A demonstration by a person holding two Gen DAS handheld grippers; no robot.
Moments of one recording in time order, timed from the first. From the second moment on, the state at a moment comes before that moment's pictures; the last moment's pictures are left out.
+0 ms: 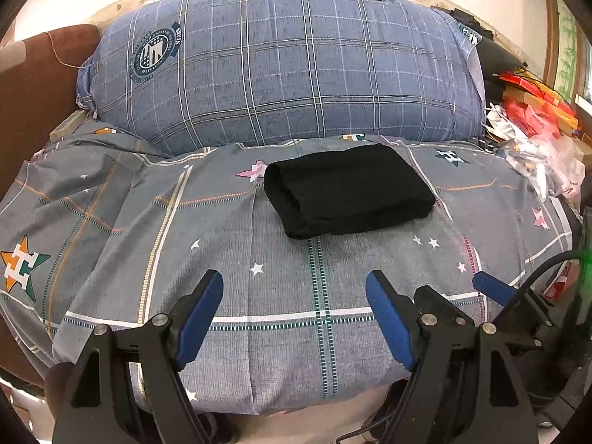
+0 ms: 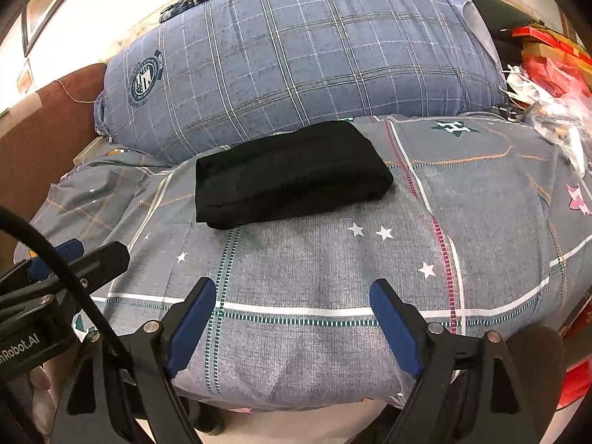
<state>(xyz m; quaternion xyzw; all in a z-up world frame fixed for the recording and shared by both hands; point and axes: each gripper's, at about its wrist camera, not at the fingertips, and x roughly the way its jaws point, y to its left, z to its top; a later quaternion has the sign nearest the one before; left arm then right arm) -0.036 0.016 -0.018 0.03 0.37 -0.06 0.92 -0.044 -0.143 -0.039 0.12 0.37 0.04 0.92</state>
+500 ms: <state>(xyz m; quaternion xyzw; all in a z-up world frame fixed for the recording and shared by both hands) -0.033 0.016 -0.027 0.03 0.38 -0.06 0.92 -0.044 -0.142 -0.046 0.12 0.38 0.04 0.92</state>
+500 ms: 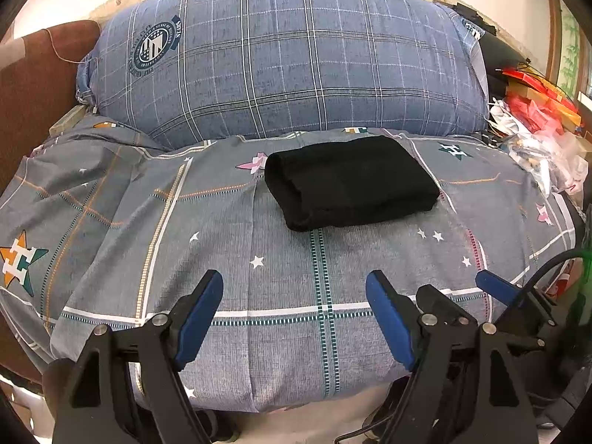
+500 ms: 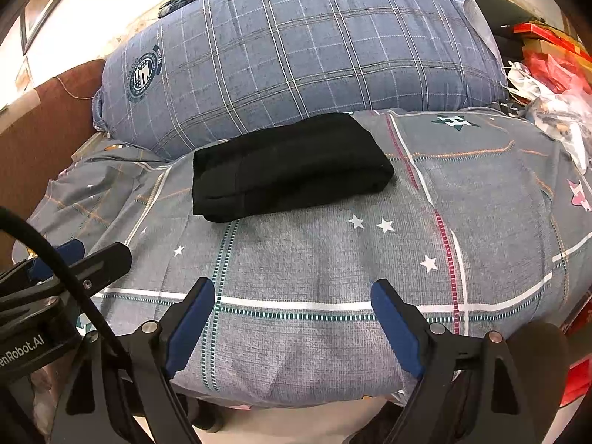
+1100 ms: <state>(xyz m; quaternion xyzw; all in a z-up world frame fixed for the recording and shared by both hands) -0.007 0.046 -0.056 -0.03 0.43 -0.04 0.90 0.069 -0.264 -0.051 0.22 0.36 0.01 0.91</state>
